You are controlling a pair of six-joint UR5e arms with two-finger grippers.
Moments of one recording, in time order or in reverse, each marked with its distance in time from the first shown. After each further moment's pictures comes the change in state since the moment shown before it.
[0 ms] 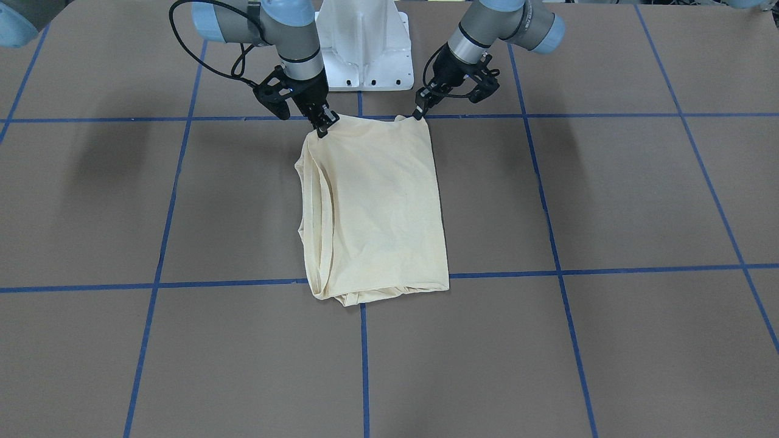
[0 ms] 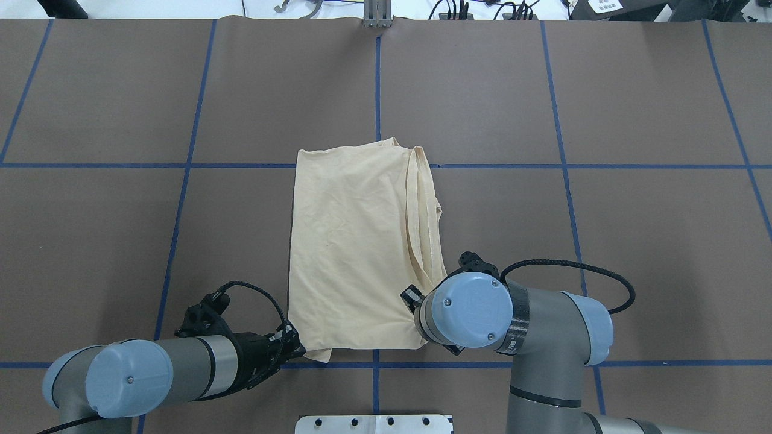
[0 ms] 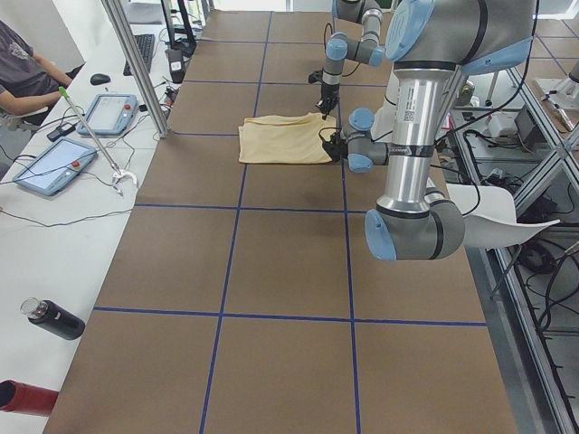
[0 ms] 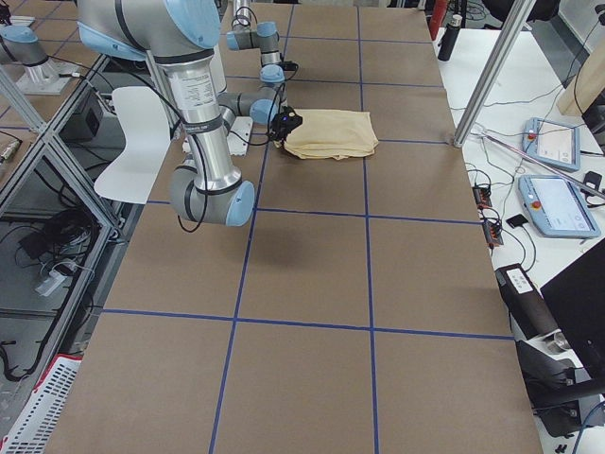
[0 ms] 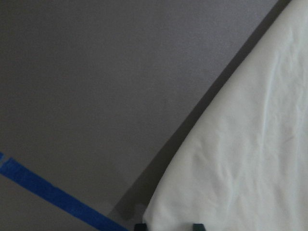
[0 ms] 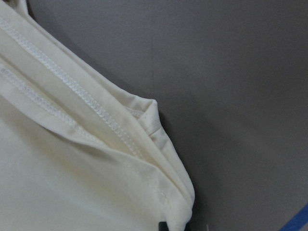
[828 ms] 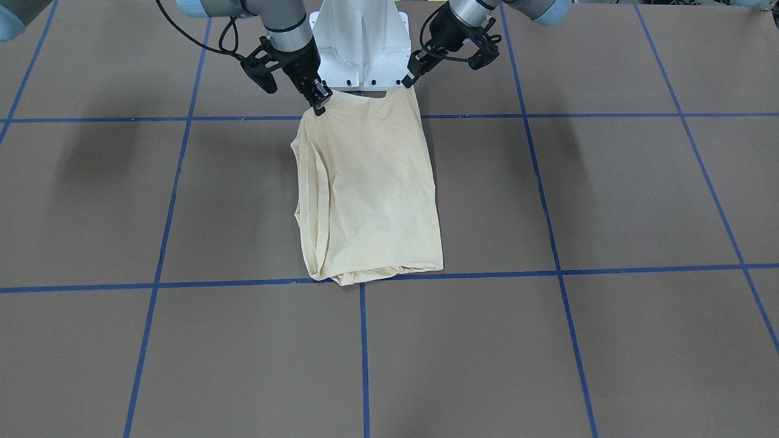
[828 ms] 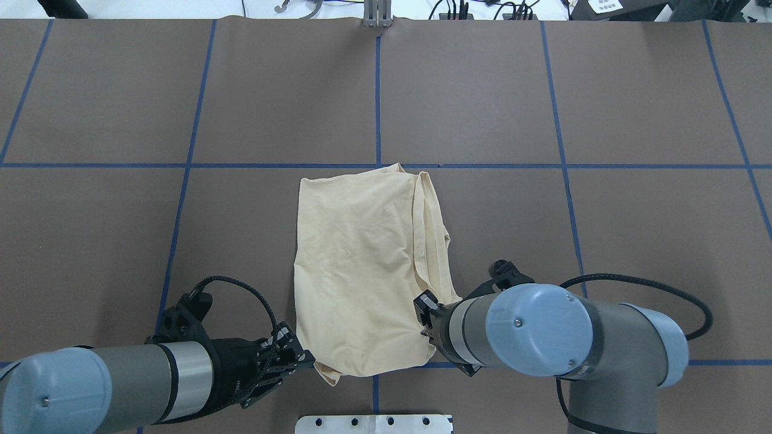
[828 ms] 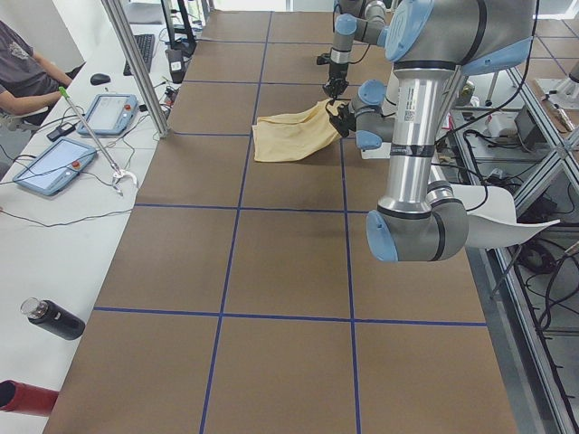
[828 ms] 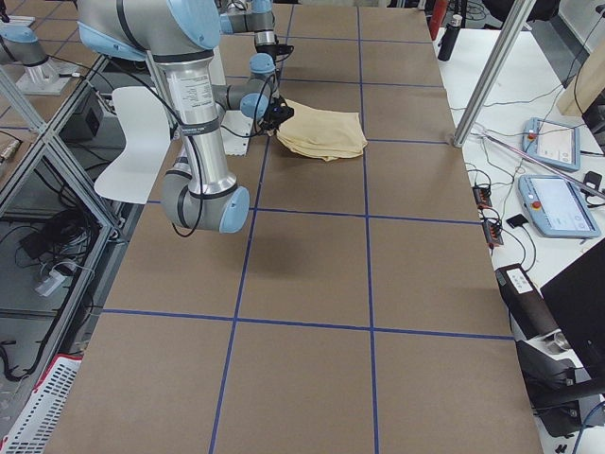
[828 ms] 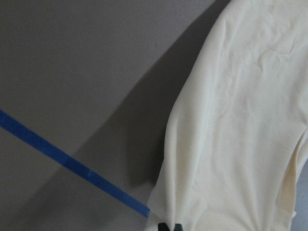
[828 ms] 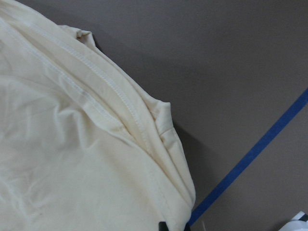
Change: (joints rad) left arm 0.004 0.014 -0.269 0.136 -0.007 -0.061; right arm -0.001 -0.085 0.245 -0.001 0.003 0.140
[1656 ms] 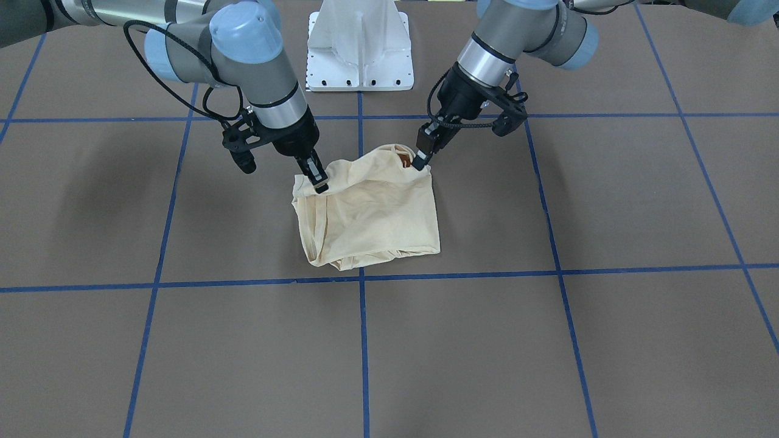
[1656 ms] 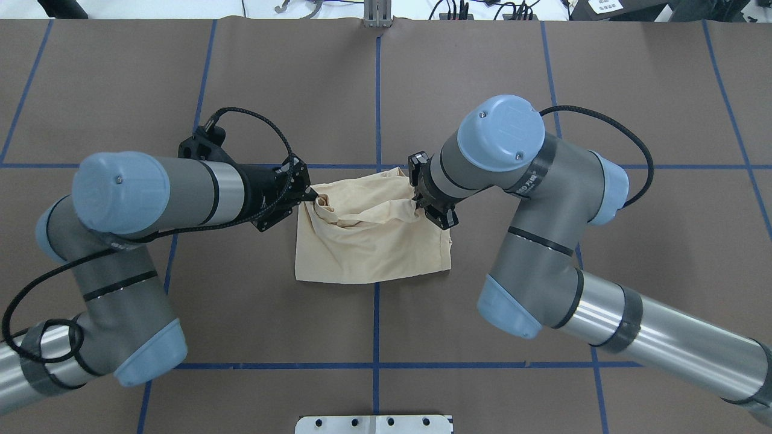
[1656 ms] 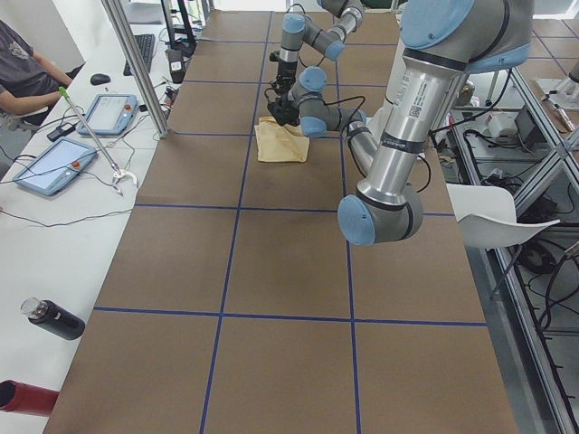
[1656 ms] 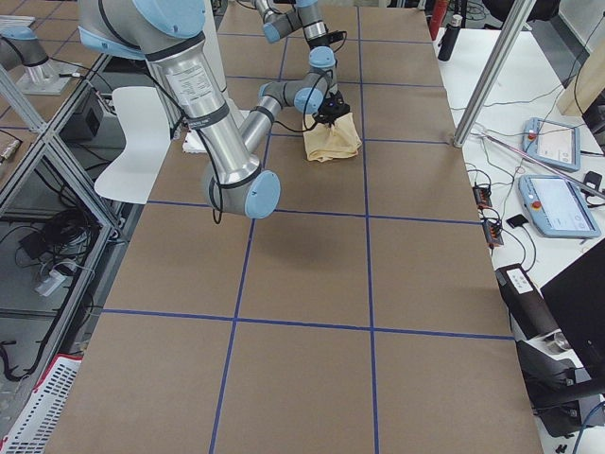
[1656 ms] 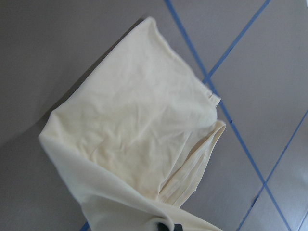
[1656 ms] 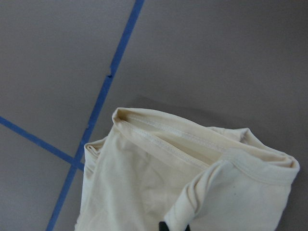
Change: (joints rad) left arm -0.428 -0.285 0.353 0.029 -0.163 0.197; right arm 0.348 0.254 -0.448 0.129 0.218 -0.047
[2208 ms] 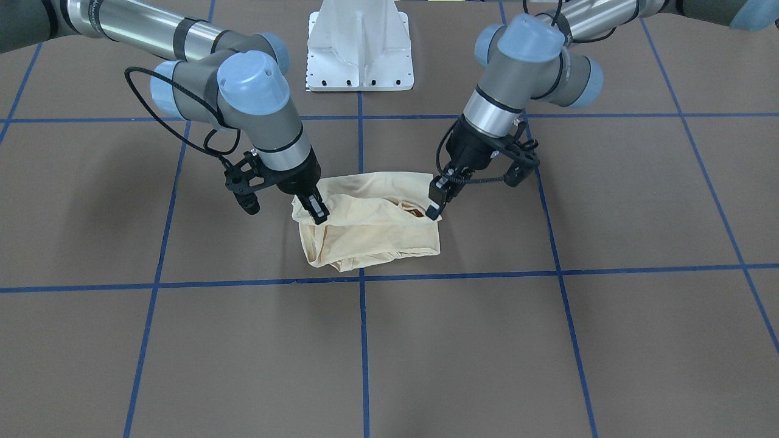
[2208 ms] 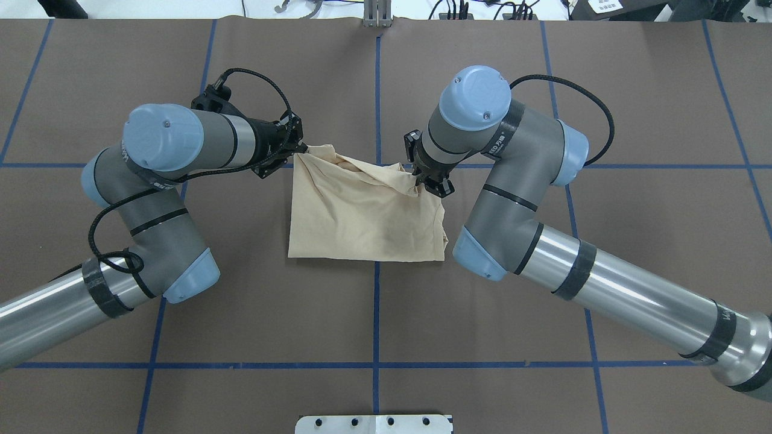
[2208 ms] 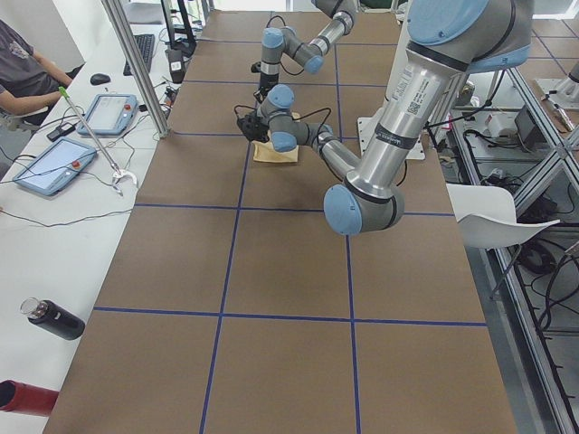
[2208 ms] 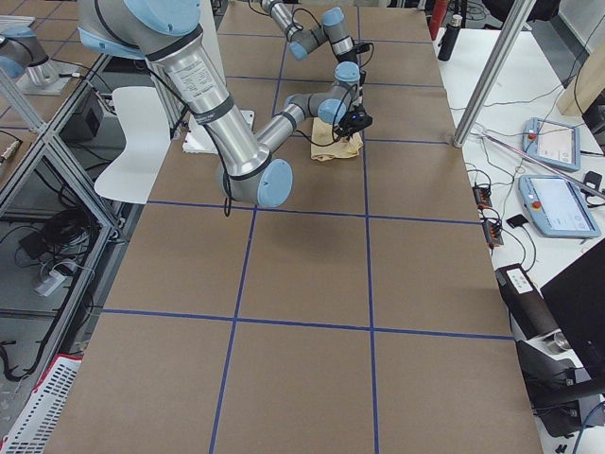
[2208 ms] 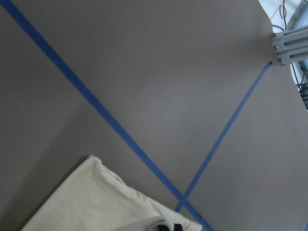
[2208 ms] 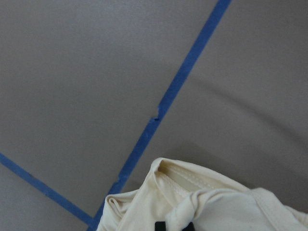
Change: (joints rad) left arm -0.106 -0.108 0.382 -0.227 0.001 0.059; right arm 0.064 0.121 -0.325 0.135 0.047 -0.158
